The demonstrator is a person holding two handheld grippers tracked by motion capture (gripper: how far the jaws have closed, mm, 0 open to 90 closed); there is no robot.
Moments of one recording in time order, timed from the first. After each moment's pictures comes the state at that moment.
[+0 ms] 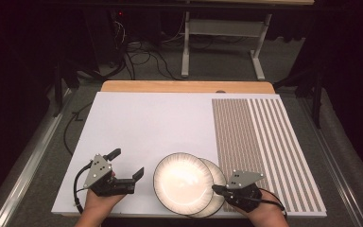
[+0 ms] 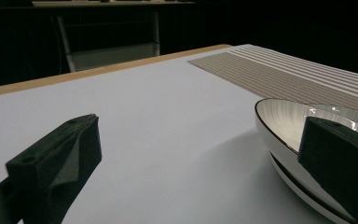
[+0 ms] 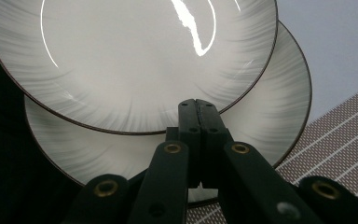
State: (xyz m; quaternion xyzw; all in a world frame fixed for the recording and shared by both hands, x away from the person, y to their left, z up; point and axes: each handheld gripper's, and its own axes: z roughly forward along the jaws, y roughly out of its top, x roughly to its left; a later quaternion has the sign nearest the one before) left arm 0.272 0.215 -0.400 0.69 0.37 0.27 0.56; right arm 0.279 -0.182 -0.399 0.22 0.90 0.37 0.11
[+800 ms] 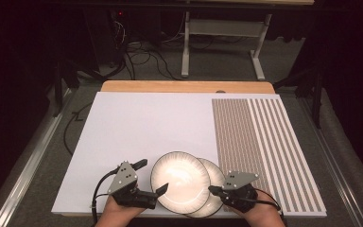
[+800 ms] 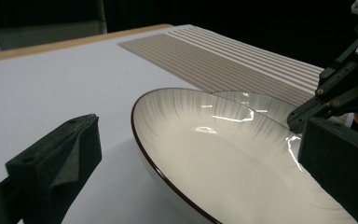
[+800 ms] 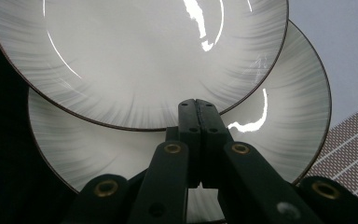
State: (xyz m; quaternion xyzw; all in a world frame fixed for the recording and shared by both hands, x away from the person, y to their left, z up) left arm 0.258 0.155 -0.395 0.74 0.34 0.18 0.55; right arm 0.279 -0.173 -0.401 0.21 0.90 0.37 0.11
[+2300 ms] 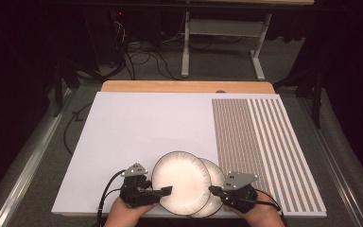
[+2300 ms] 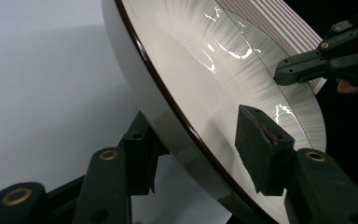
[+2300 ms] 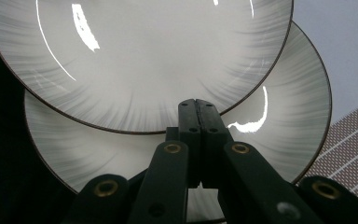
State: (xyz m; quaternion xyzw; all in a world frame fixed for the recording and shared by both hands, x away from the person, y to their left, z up) left arm 0.269 0.145 -0.411 0.76 0.45 -0.01 0.47; right arm 0.277 -0.173 -0.402 0.21 0.90 0.36 0.12
